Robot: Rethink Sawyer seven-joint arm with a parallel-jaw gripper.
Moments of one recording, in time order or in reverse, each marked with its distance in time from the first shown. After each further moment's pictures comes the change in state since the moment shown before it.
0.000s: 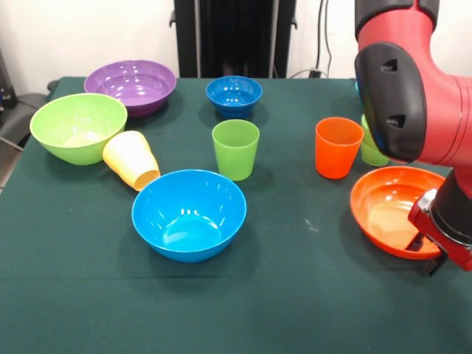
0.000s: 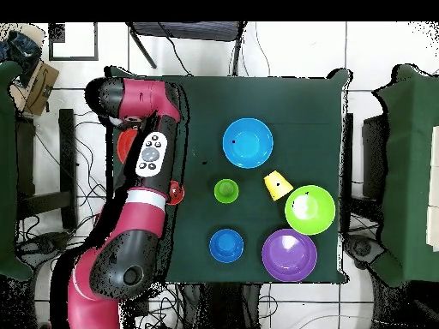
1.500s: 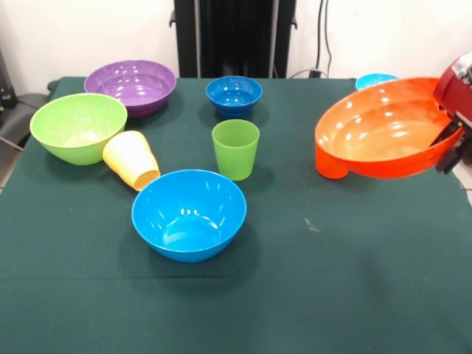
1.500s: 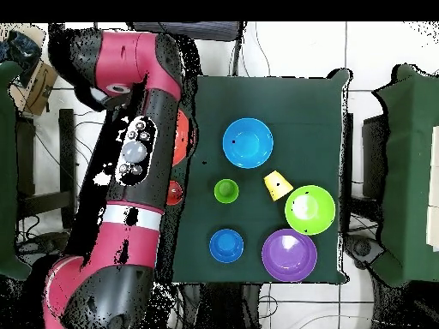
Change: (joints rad) arm -0.032 -0.269 -0.024 0.029 -0.138 0.290 0.000
